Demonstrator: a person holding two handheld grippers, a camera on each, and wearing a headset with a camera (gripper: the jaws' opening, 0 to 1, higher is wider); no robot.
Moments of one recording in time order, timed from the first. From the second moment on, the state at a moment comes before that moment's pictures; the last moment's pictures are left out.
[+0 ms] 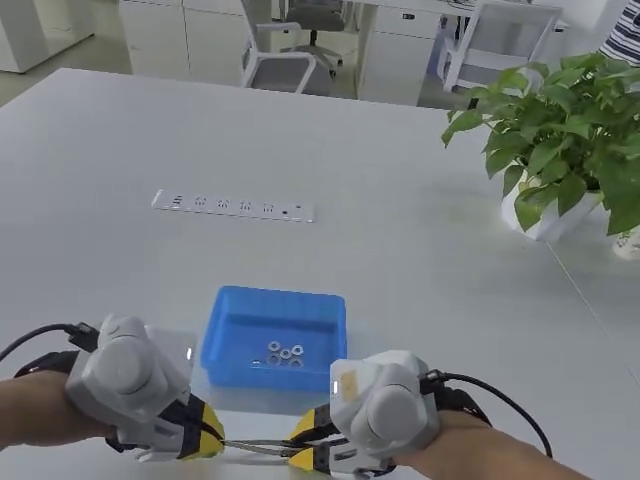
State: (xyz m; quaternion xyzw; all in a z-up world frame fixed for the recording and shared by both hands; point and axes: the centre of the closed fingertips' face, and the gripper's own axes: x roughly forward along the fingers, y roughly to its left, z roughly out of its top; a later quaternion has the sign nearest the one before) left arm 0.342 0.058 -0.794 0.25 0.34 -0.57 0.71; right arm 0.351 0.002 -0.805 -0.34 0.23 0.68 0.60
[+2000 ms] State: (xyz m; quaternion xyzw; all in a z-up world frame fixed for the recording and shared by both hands) left arm 0.343 0.083 -0.723 0.12 0.29 -0.46 0.83; right arm 0.385 -0.055 -0.742 -0.23 0.25 0.56 0.76
